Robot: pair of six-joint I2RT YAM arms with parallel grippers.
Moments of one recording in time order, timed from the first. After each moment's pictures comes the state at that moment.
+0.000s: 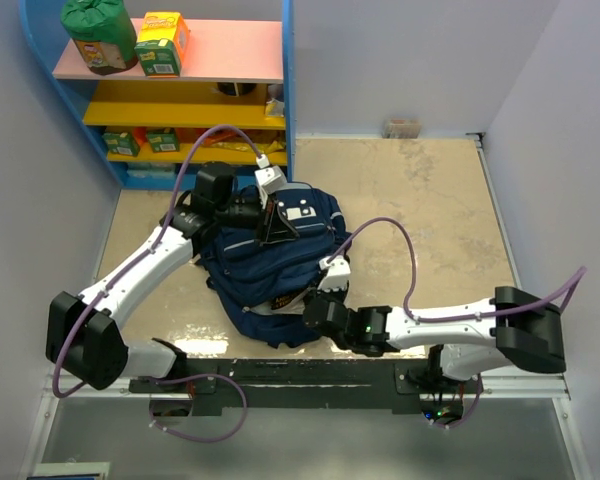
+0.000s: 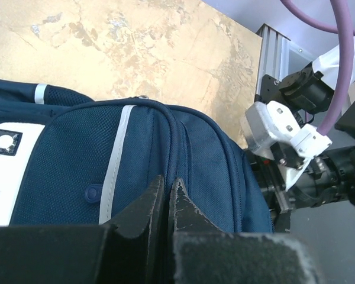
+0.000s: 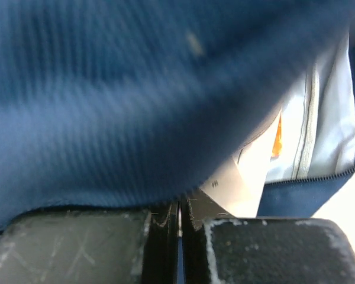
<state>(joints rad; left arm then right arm) -0.46 1.34 1.08 -0.23 0.89 0.00 1.34 1.32 0.64 -0.02 0.77 0.91</state>
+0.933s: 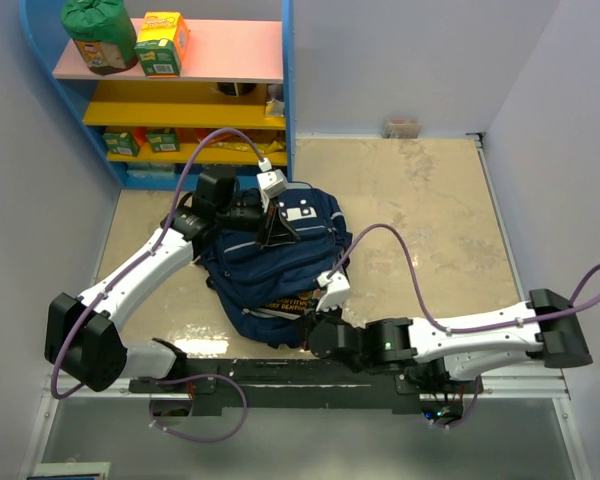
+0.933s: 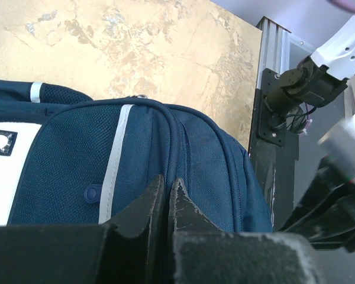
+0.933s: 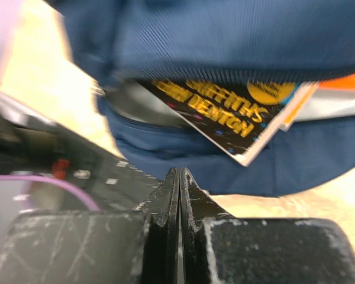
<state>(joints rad) -0.48 1.33 1.06 -0.23 0.88 0.03 1.56 1.16 0.75 -0.25 0.74 1.03</state>
